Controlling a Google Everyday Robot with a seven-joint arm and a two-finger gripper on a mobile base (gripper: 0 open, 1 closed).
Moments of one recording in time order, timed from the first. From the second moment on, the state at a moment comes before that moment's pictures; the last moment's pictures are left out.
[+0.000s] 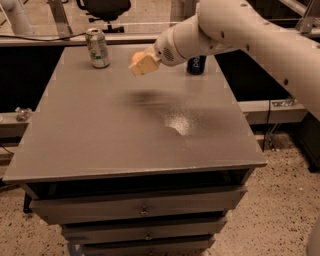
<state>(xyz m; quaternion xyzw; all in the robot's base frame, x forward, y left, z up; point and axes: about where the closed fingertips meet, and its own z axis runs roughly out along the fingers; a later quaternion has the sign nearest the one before) 0.692 0.028 0.925 -0.47 0.74 0.19 0.44</state>
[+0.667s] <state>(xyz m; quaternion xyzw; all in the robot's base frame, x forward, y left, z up) 0.773 0.069 0.903 -0.43 0.76 0.18 0.45</state>
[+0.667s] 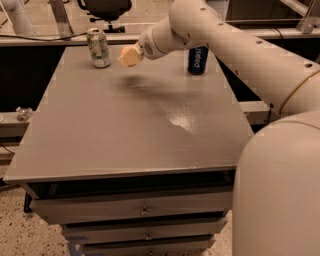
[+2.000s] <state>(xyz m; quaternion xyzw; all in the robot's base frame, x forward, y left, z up) 0.815 0.147 0.880 -0.43 0.76 0.21 0.44</state>
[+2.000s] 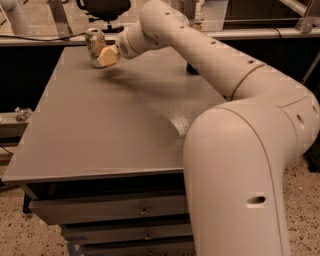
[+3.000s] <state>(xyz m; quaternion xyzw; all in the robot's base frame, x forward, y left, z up) 0.813 0.167 0.866 -0.44 0.76 0.22 0.42</state>
